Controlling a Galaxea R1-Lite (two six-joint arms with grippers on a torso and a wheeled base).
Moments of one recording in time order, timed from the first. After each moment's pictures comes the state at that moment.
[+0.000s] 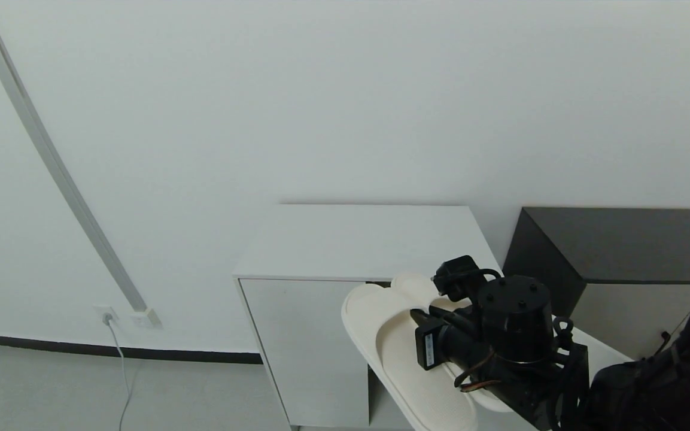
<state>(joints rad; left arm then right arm) 0.00 0.00 0.00 0.00 -0.02 0.00 0.83 1.92 -0.67 -0.96 -0.31 0.16</state>
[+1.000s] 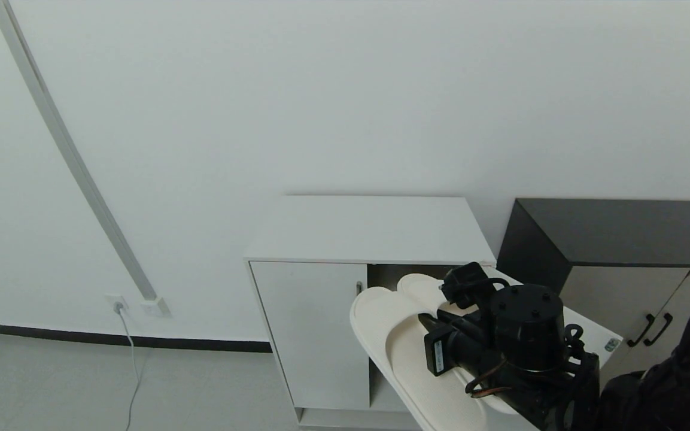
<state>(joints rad) 0.00 0.00 0.00 0.00 -0.02 0.00 0.82 1.92 -0.60 -1.05 -0.30 0.11</state>
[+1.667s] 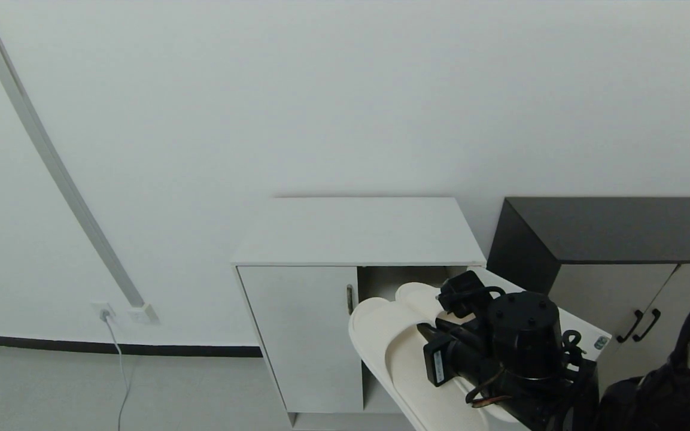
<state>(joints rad) 0.00 0.00 0.00 0.00 -0.02 0.00 0.82 1.93 -0.58 -1.05 -0.29 0.11</state>
